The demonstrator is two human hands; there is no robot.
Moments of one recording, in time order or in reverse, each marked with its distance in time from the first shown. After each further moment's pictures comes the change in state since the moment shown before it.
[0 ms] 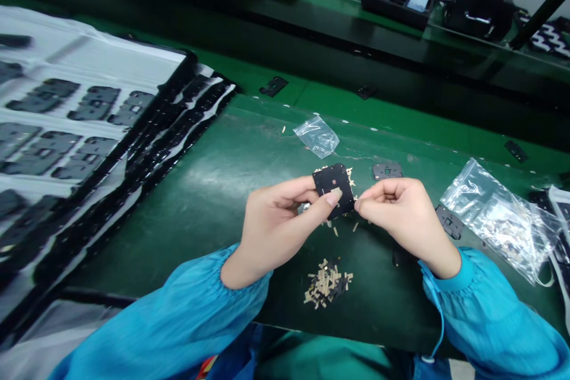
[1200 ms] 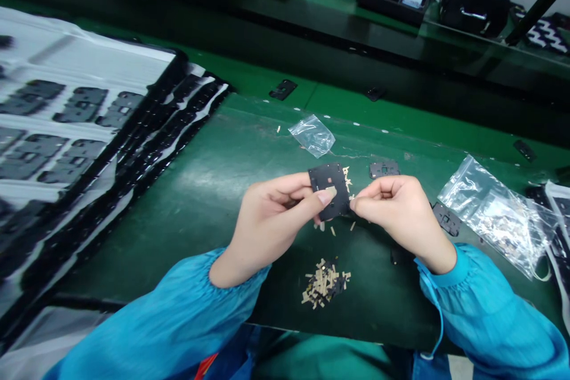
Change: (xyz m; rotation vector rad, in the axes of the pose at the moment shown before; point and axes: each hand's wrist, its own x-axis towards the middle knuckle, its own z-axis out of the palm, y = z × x) left_hand 0.007 0.003 -0.003 -0.245 -0.109 -0.239; right_hand 0.000 0.002 -0.001 0.045 -0.003 0.051
